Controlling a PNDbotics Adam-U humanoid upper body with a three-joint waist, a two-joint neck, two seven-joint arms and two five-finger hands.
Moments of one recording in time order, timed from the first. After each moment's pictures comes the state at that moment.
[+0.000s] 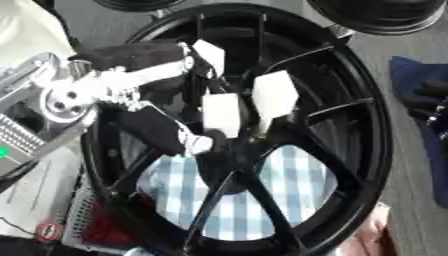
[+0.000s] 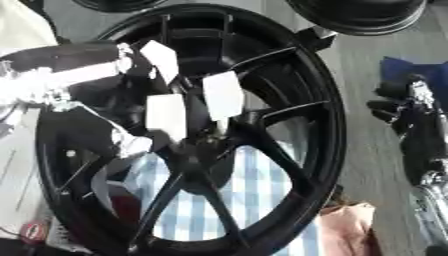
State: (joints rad) left arm -0.96 0.79 -0.65 -1.99 -0.29 0.52 -0.55; right arm -0.22 -0.41 0.01 -1.84 -0.33 0.13 -0.28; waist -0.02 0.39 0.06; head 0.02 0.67
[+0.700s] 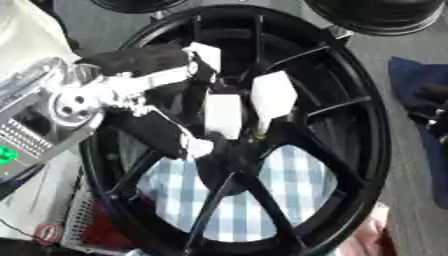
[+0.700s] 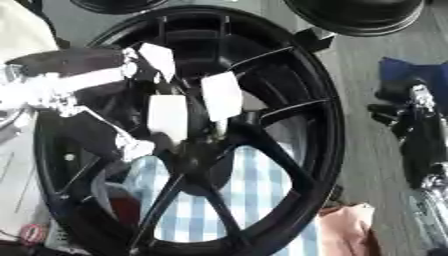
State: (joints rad) left arm -0.96 0.76 -0.64 -1.98 -0.22 0.53 -0.45; right arm -0.21 -0.40 0.01 -1.84 -0.34 0.13 -0.29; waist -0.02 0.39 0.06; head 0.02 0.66
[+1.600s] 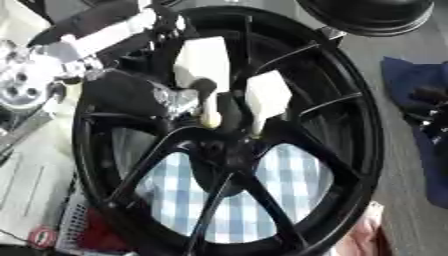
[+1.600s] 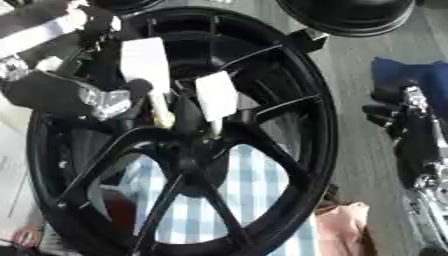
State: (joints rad) left arm -0.86 0.81 -0.42 -1.99 0.02 0.42 -0.19; right arm -0.20 -0.40 -0.01 -1.84 -0.34 0.12 -0.29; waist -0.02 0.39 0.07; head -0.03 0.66
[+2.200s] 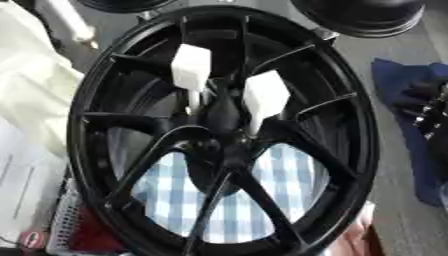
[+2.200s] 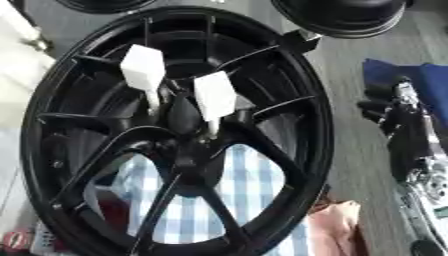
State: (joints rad) left arm -0.47 0.95 0.01 -1.99 0.28 0.41 0.26; right arm -0.17 -0.40 -0.05 -1.86 -0.34 0.12 -0.32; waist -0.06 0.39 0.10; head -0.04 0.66
